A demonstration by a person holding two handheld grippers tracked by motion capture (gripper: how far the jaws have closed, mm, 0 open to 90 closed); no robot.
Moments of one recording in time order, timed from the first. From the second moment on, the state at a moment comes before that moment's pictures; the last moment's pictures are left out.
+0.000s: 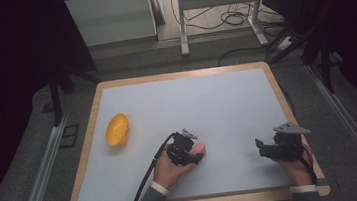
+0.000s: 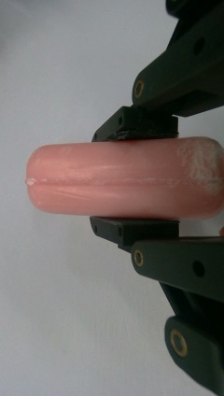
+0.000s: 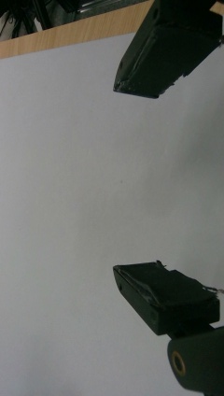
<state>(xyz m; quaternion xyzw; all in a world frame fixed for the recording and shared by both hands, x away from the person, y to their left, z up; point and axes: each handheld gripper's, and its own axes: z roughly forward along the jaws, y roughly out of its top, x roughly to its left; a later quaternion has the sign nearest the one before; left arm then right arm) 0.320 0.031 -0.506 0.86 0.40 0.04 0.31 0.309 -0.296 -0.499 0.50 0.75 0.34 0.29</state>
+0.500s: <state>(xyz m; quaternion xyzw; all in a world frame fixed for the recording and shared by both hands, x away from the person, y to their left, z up) 0.319 0.052 -0.488 0.84 0.40 0.04 0.35 0.308 -0.298 -0.497 0.50 0.74 0.34 0.29</state>
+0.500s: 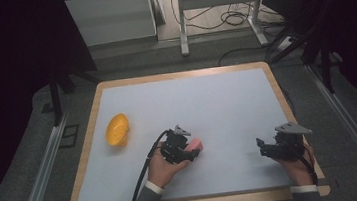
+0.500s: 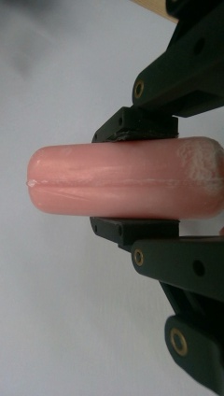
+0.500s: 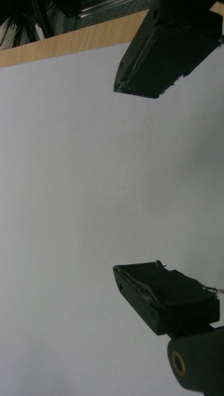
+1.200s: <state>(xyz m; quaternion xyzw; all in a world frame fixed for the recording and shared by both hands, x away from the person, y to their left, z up) 0.321 0.081 -0.471 0.83 0.42 0.07 0.36 0.308 -0.298 -0.496 0.50 0.74 0.34 0.29</state>
